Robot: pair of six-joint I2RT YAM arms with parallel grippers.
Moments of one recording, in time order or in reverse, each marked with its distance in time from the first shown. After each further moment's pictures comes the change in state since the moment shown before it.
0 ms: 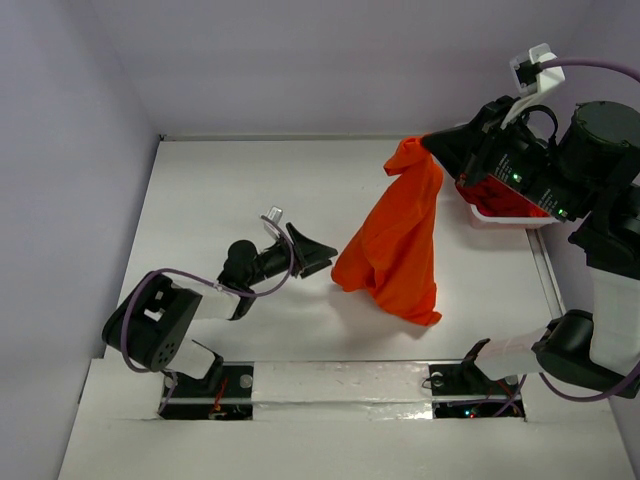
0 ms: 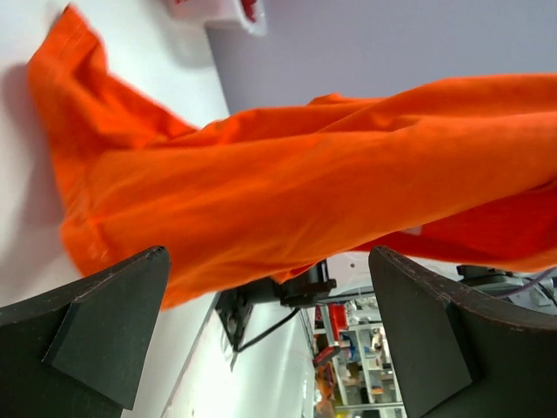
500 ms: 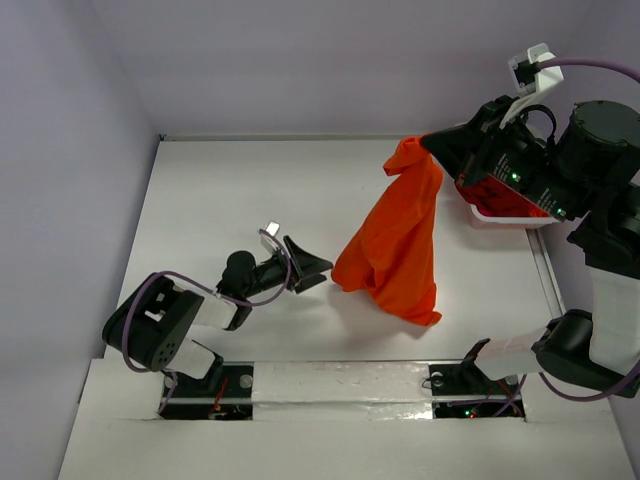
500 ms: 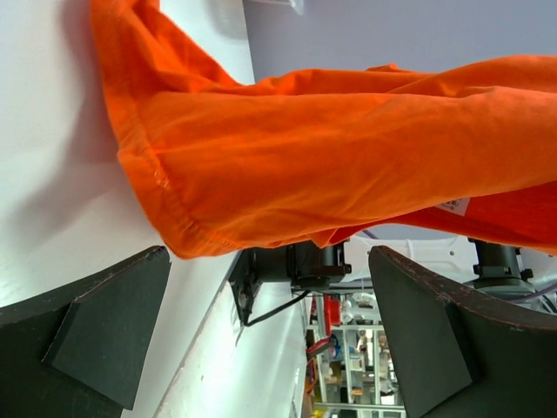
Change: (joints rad) left arm 0.000 0.006 -0.106 -0.006 -0.003 -0.018; right arm 0.000 0.002 0.000 0.000 0.003 0.000
